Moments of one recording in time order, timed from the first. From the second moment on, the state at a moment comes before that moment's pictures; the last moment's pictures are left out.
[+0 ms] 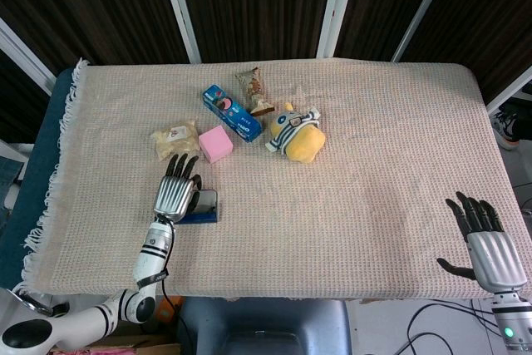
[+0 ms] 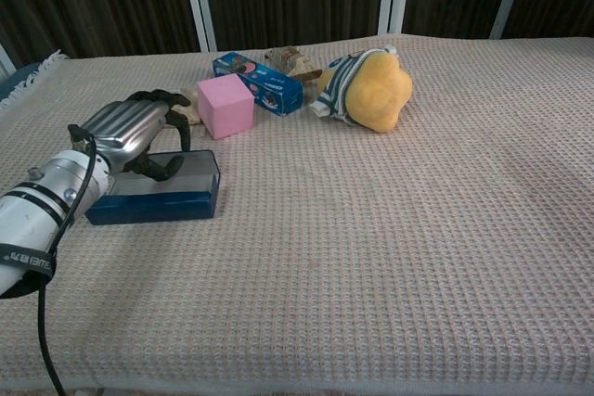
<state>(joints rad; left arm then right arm) -0.67 -1.90 -0.27 -1.00 1.25 1.09 0.36 0.07 -1.08 0.02 -1.65 -1.52 1.44 -0.11</state>
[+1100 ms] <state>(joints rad) -0.50 -1.54 -0.08 -1.36 1.32 1.13 0.24 0.08 -1.10 0.02 -1.66 -1.52 1.43 -0.15</state>
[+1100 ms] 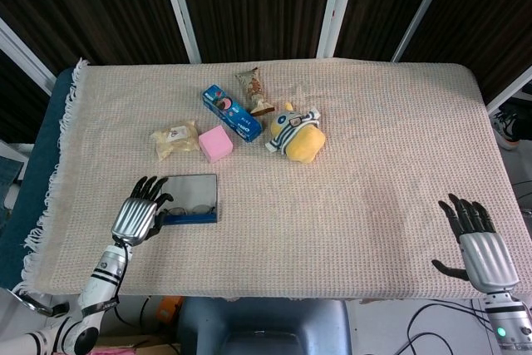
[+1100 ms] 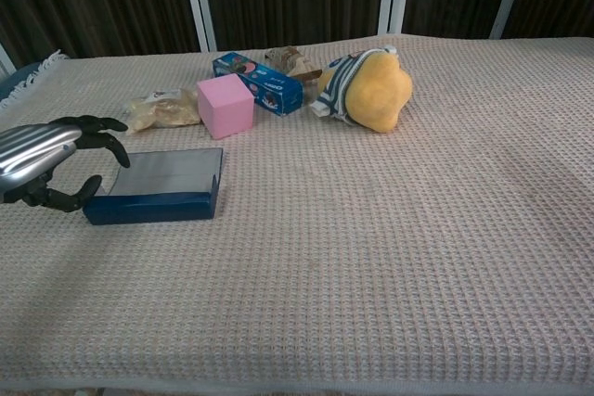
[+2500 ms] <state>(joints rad) -0.41 -1.50 0.04 -1.39 1.42 1.18 0.30 0.07 -1.09 0.01 -1.66 -1.54 1.44 -0.14</state>
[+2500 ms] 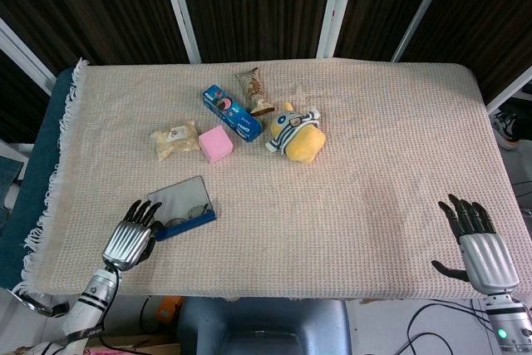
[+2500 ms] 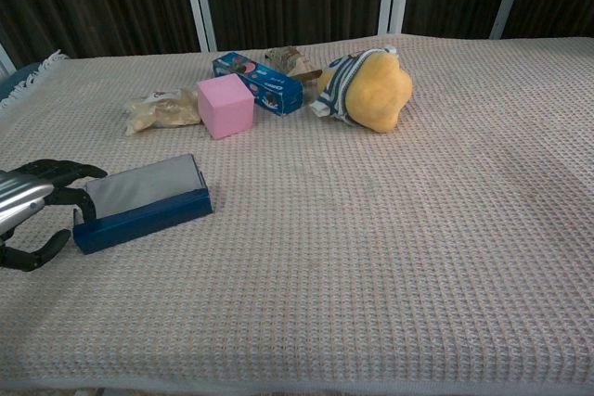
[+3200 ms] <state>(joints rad) -0.40 -1.51 0.13 -1.58 1.61 1.17 0.43 0.05 -1.07 0.00 -1.65 -1.57 1.48 -0.07</state>
